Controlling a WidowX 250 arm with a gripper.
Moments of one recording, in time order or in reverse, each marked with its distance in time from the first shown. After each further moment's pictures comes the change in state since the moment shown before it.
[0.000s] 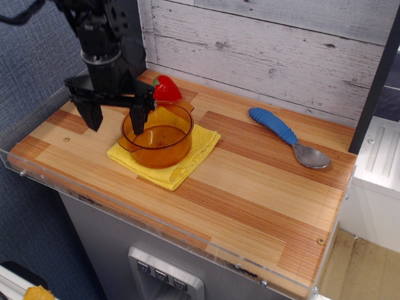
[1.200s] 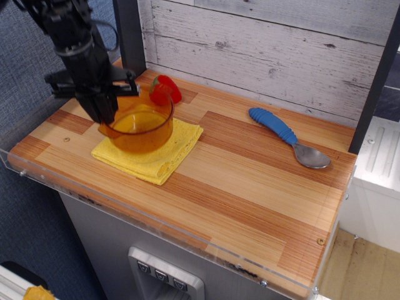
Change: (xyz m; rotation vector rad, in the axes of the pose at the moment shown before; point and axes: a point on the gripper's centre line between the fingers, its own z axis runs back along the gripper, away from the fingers) arm 0.000 0.014 0.025 -0.113 -0.053 0.054
